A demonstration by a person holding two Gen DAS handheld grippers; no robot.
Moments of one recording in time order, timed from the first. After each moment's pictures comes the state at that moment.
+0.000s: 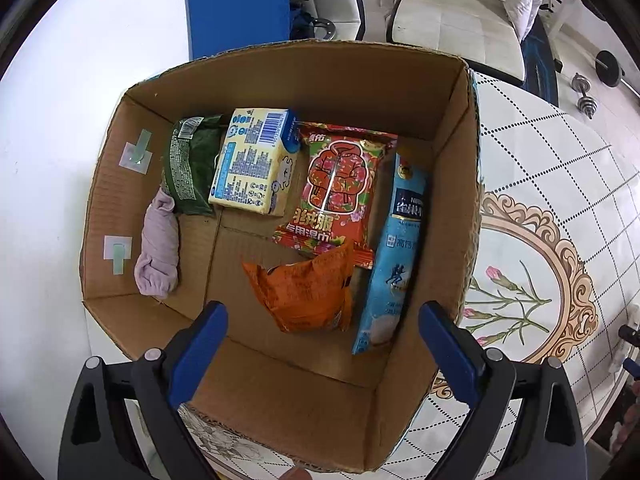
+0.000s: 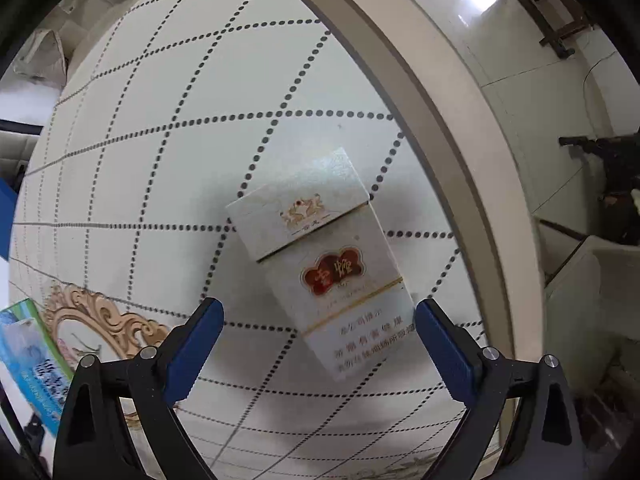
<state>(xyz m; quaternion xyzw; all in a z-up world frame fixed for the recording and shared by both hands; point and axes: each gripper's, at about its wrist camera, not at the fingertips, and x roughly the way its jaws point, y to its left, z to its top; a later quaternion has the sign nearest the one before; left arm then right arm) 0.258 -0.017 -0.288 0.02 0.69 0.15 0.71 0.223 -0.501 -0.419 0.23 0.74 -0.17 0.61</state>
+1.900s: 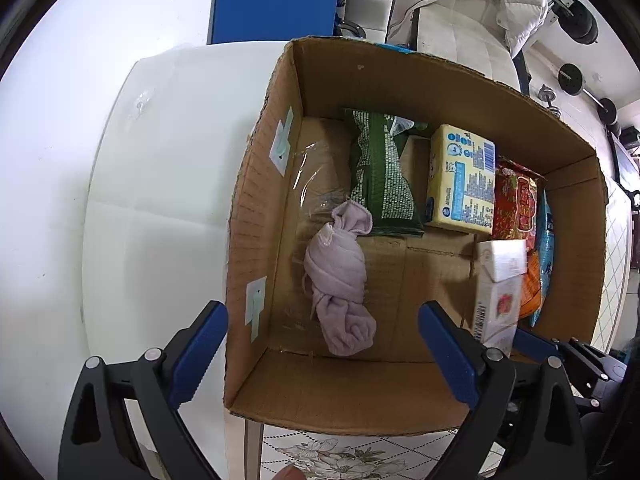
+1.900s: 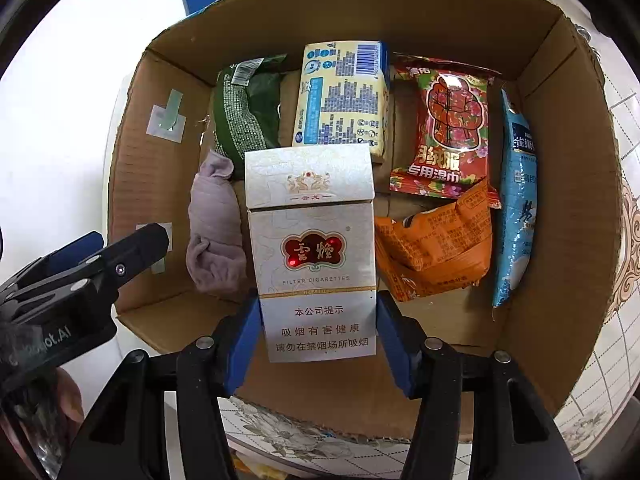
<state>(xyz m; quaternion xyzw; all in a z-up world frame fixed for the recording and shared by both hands) 0.237 0.235 -0.273 -0.04 0.69 0.04 0.72 0.223 0.074 -0.323 0.09 0.74 0.13 0.66</state>
